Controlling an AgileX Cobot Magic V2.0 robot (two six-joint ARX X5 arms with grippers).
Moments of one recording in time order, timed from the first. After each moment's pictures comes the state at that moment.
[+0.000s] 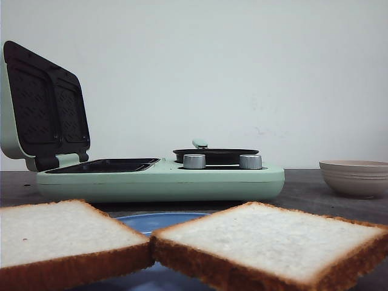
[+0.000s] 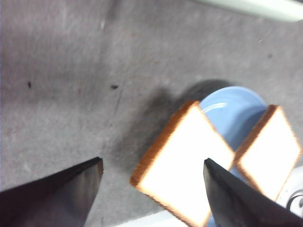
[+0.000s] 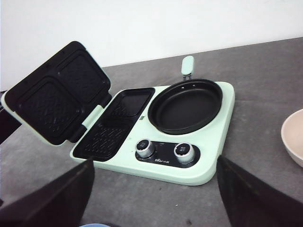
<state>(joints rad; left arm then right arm) -0.13 0.91 0.78 -1.01 0.47 -0.28 0.15 0.51 0.66 -0.38 -0.45 0.34</state>
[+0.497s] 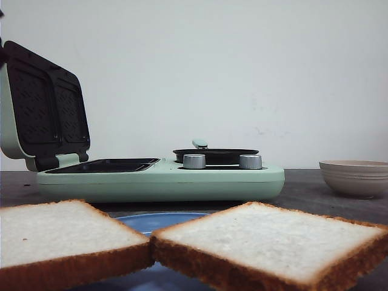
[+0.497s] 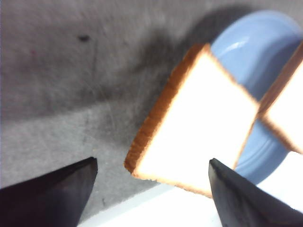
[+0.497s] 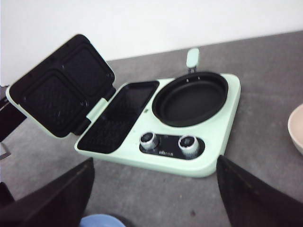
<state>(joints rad) -0.28 1.14 0.78 -1.02 0.47 -0.17 0.15 0.51 0.66 -0.41 -0.47 0.34</state>
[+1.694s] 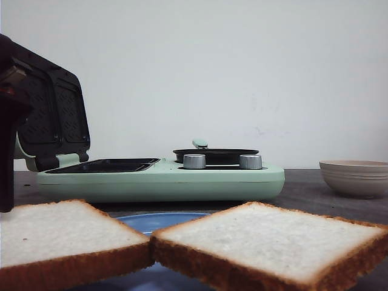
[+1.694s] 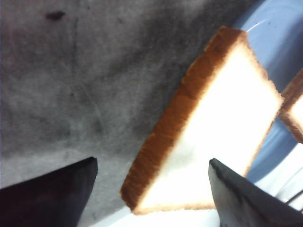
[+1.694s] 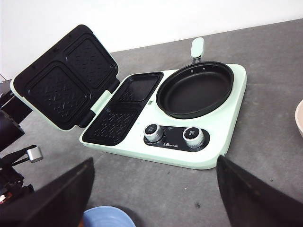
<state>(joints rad) -0.29 1.37 0.78 -0.97 0.56 -0.12 0.16 0.51 0.66 -0.43 -0.50 0.34</state>
